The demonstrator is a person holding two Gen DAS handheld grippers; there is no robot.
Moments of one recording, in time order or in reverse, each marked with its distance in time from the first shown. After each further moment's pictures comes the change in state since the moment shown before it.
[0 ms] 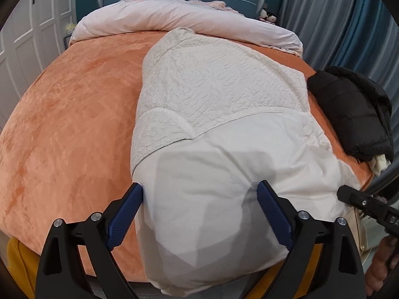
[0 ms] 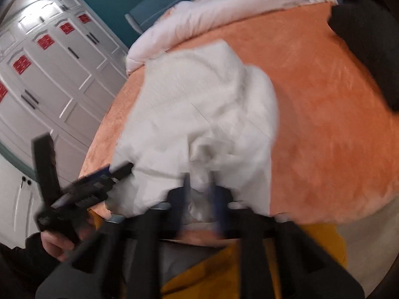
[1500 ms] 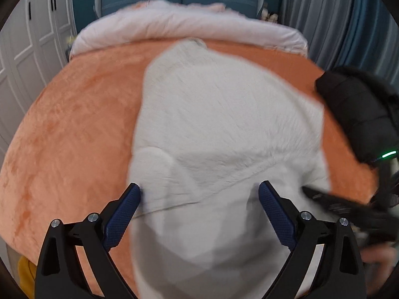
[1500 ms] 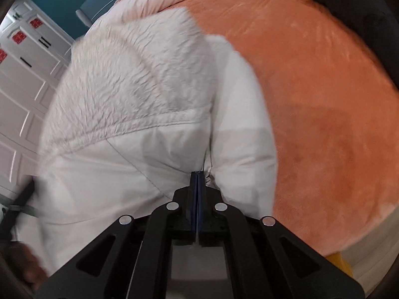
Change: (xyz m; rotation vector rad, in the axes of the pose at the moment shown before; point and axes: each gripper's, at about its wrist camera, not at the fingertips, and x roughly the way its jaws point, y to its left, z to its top) left arm 0.031 -0.017 0.038 0.022 -0.025 0.096; right arm 0.084 -0.036 0.042 0.073 0.081 -0.239
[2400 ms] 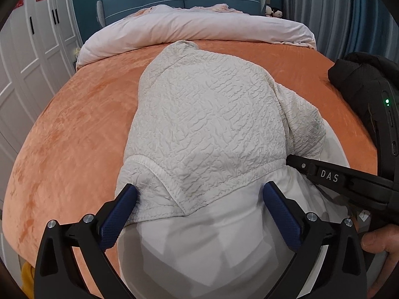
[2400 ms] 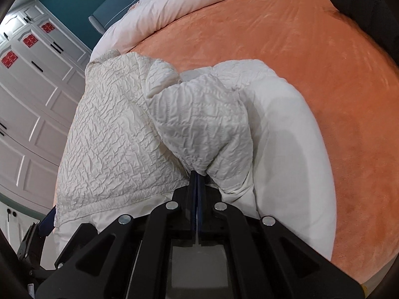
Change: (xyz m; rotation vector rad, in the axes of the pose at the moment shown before) left arm 0.030 -0.015 -0.007 0.068 -0.038 0.091; right arm 0.050 0.018 0.023 -0.031 -0.030 0.068
